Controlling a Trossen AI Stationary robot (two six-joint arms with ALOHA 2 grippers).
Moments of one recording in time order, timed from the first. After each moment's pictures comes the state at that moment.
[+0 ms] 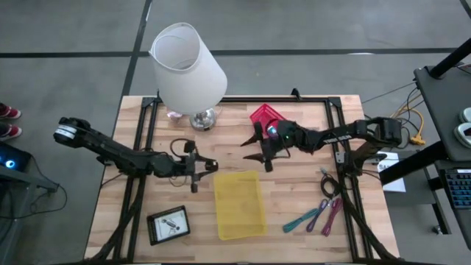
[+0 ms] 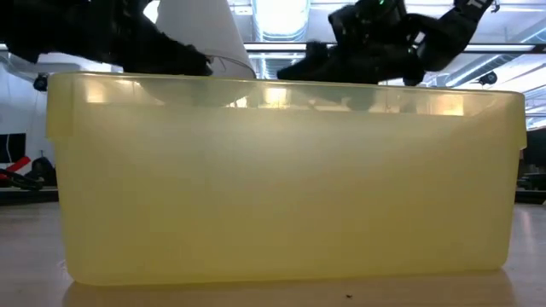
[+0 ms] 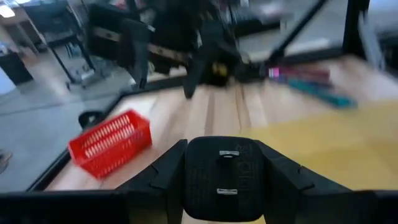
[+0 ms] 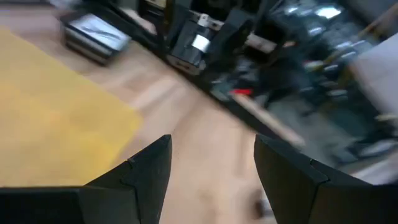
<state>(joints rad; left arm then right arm) -0.28 1.11 0.38 0.59 -0.43 0.14 -0.18 1.57 0.71 0.64 -0.34 -0.66</state>
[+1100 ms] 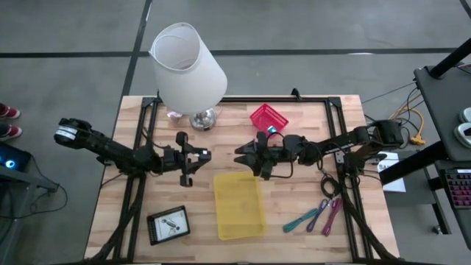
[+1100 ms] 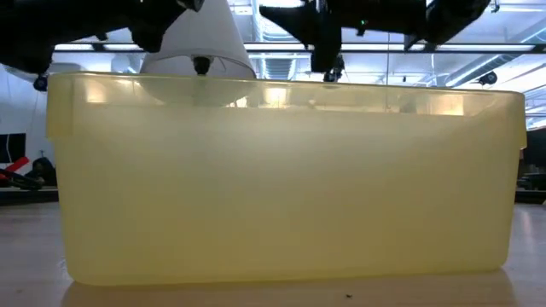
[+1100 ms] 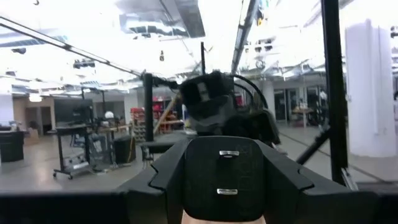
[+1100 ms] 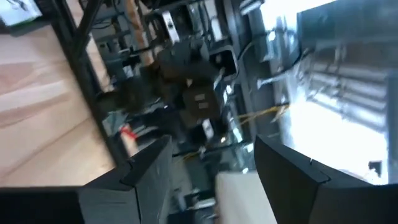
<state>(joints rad) -0.24 1.13 0.27 1.29 -0.33 0.17 0.05 1.57 0.80 0.86 -0.01 -1.28</state>
